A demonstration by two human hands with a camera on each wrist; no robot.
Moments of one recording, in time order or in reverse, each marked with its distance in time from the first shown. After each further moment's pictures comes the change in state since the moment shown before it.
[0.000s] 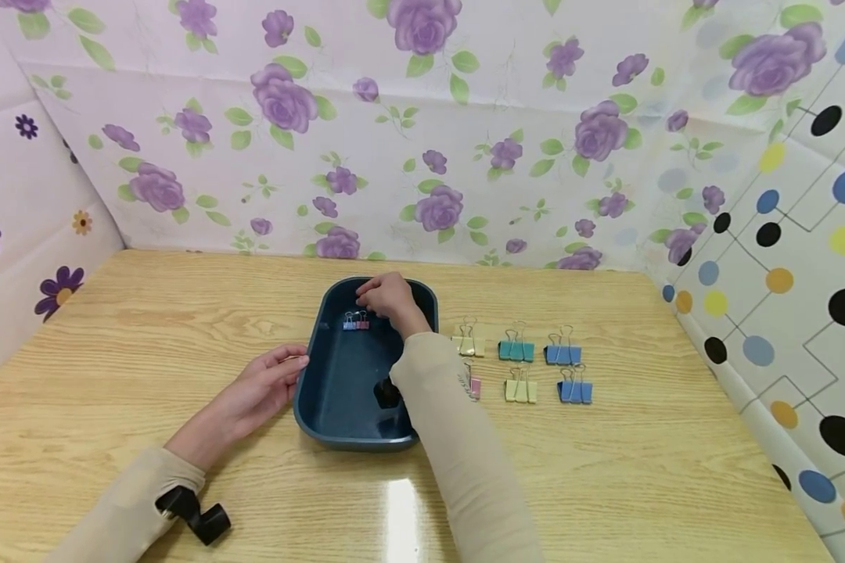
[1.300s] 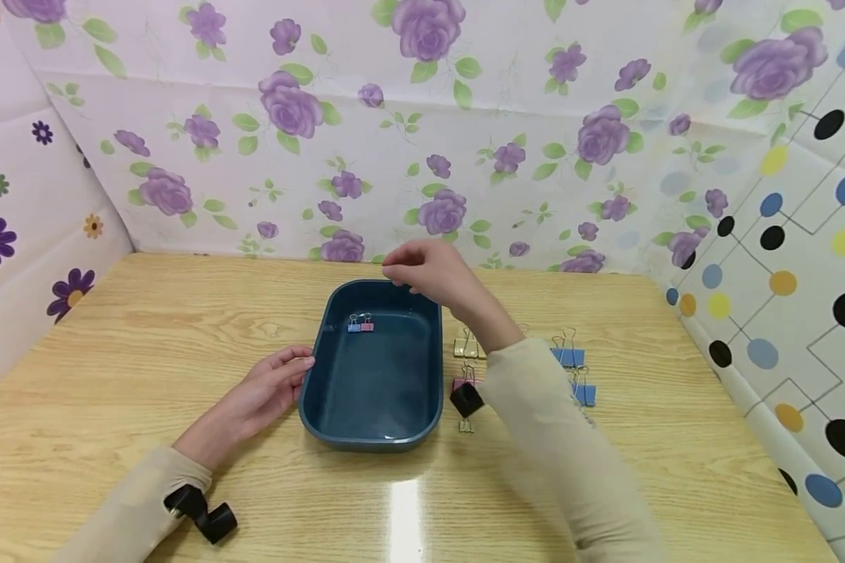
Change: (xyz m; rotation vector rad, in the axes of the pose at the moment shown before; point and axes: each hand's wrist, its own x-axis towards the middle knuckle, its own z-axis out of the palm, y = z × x) left_hand 0.000 0.000 0.002 -0.002 0.032 -0.016; right_hand -0.088 -0.044 -0.075 -0.142 -0.013 -0.271
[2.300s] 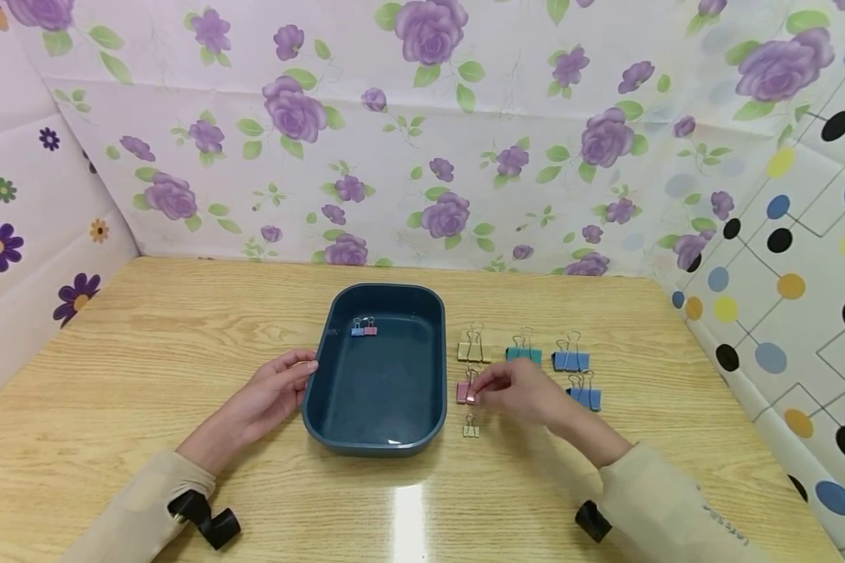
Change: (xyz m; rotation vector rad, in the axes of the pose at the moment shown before) left_hand -0.002 0.001 0.001 0.007 0.009 -0.001; right_hand -0.099 0.121 -0.011 -0.073 -0.133 0.097
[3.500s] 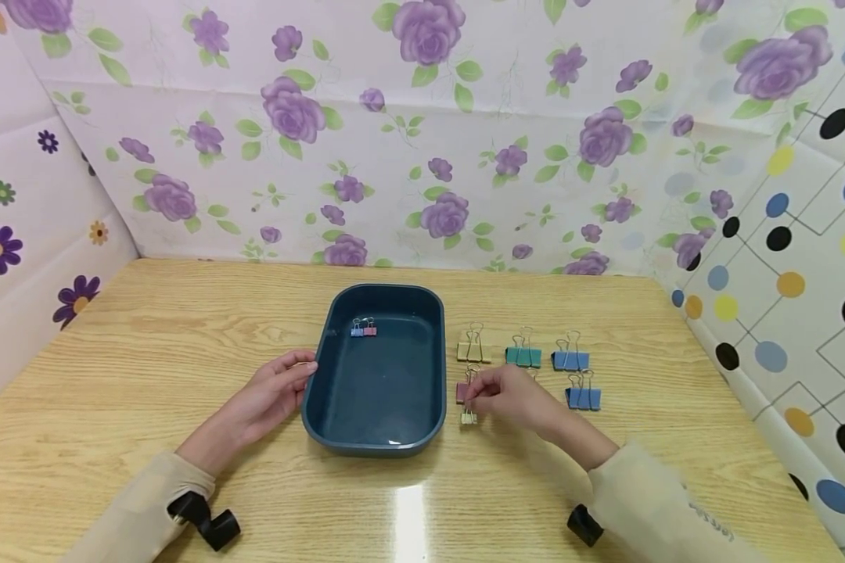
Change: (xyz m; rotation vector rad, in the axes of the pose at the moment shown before) left_hand 0.000 0.000 0.001 0.002 -0.003 0.010; right_hand 0.005 0.005 0.012 0.031 -0.044 -0.026
